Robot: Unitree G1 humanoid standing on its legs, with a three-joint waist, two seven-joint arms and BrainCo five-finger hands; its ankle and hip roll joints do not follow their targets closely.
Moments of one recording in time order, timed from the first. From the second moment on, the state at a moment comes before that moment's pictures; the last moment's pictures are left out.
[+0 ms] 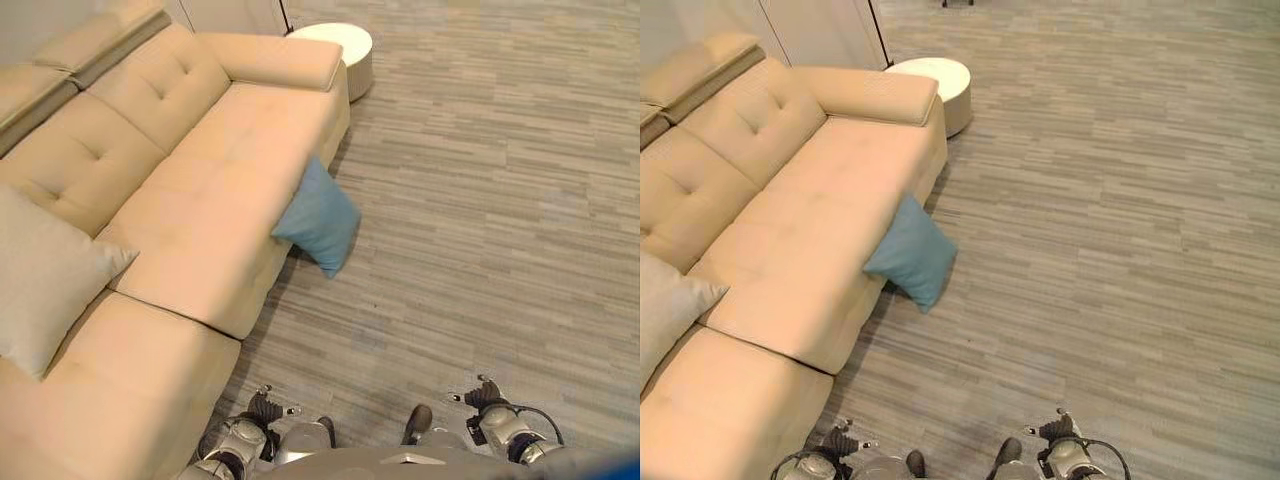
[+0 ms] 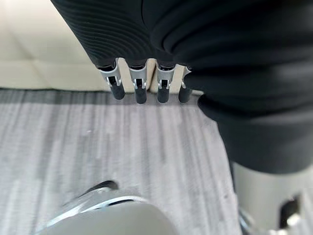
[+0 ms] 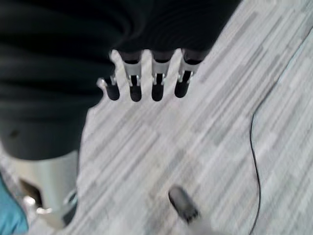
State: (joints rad) left arm -0.10 0.18 -0.29 1.24 -0.02 -0.06 0.20; right arm -0.18 -0.22 0.26 1.29 -0.04 0.03 -0.32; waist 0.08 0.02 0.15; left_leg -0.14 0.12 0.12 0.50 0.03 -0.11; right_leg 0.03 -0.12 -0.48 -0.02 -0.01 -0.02
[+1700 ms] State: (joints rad) left arm -0.09 0.19 -0.27 1.21 -0.06 -0.07 0.17; right arm -0.10 -0.19 0.32 1.29 -0.10 0.01 -0.29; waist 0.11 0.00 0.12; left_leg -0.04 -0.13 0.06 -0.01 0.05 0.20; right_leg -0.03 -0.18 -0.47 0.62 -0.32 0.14
